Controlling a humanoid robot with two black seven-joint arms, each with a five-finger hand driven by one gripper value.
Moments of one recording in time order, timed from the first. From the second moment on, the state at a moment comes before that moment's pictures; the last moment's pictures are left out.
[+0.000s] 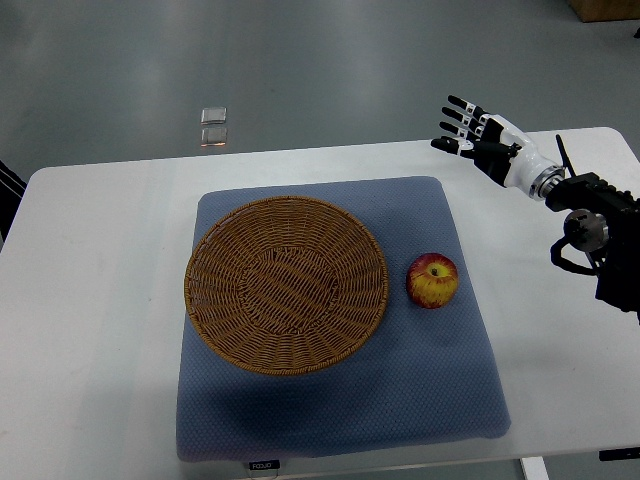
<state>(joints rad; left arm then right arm) -0.06 0.00 -0.06 -0.14 0.07 -0.08 0.14 0.95 -0.13 0.18 0.10 0.04 0.61 0.41</state>
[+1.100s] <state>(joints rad) -0.05 0.00 -0.06 -0.14 0.07 -0.07 0.14 1.22 -0.66 -0.03 0.65 -0.67 0.51 0.39</state>
